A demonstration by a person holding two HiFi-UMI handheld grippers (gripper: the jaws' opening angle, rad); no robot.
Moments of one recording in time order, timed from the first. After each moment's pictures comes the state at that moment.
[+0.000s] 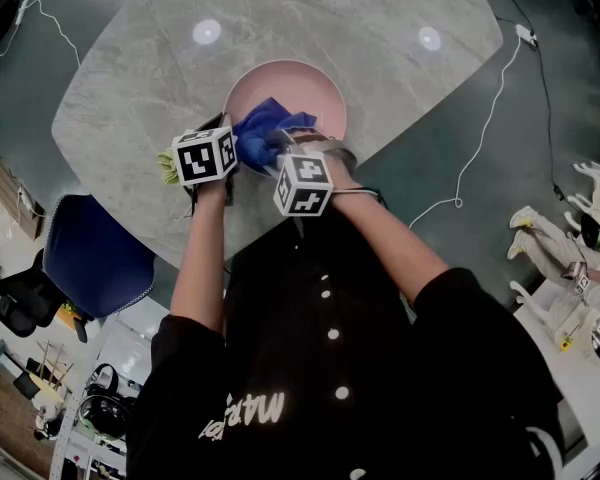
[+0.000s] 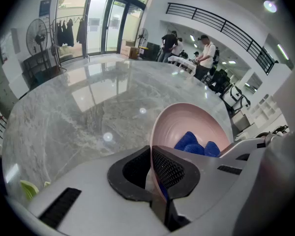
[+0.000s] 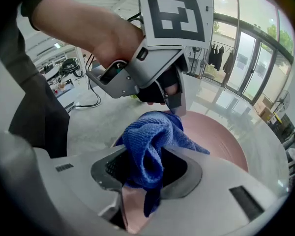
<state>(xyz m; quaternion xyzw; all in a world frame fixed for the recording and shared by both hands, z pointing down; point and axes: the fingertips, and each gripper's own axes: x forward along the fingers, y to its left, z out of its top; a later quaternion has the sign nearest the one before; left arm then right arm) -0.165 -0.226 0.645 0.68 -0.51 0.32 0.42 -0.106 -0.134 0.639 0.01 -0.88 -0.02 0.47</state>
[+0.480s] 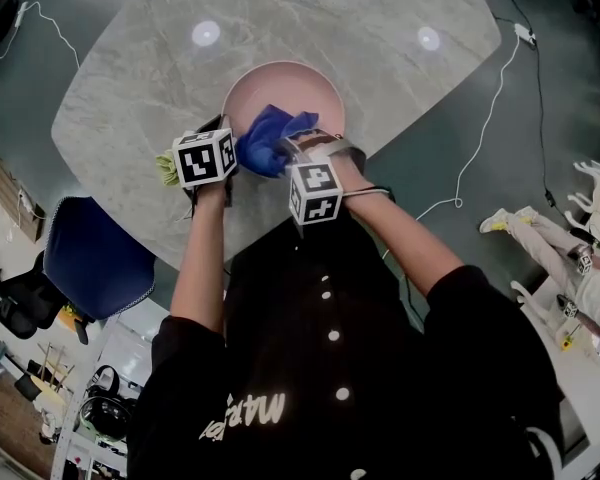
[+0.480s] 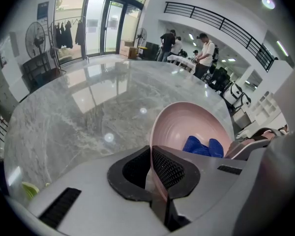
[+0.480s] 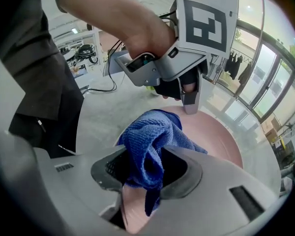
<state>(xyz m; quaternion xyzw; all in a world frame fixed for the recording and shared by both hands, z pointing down) -0.166 -0.228 0.645 0.68 -0.51 0.33 0.41 -0.083 -0.117 0.643 -0.06 -0.86 -0.09 0.50</state>
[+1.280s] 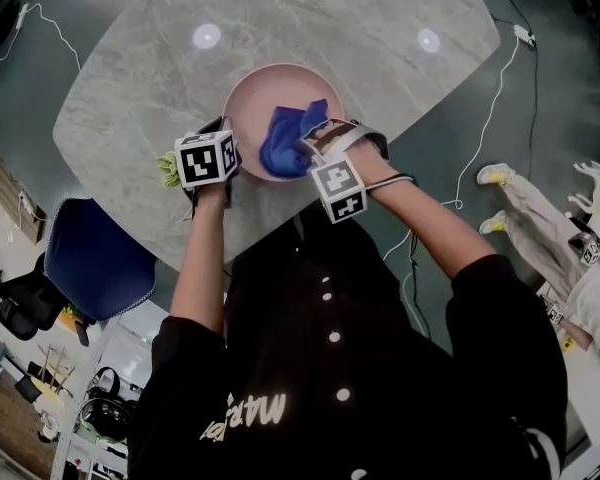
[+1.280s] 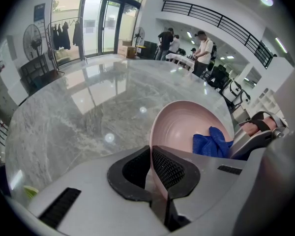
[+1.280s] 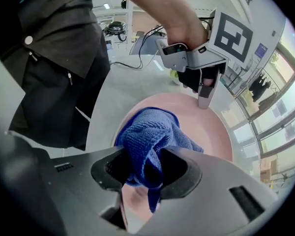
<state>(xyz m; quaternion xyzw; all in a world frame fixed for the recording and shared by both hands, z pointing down) -0.165 -0.226 0.643 0.68 -0.50 0.34 0.41 -0.029 -0.119 0.644 -0.17 -0.79 -0.23 0.54</state>
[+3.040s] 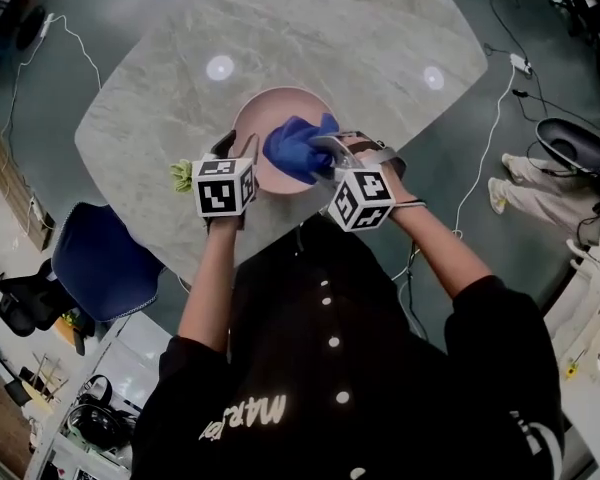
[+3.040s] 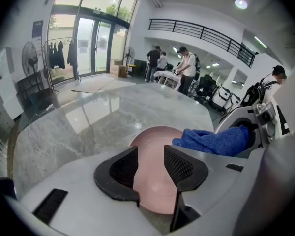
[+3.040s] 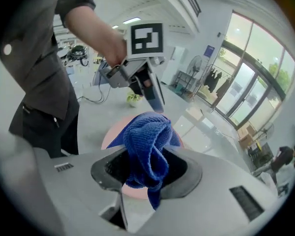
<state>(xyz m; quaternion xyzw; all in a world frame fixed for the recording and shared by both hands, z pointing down) -0.122 -0.219 0.549 0.74 -0.51 0.29 0.33 -0.017 -0.163 0.543 0.03 -0.88 -0.15 0.45</state>
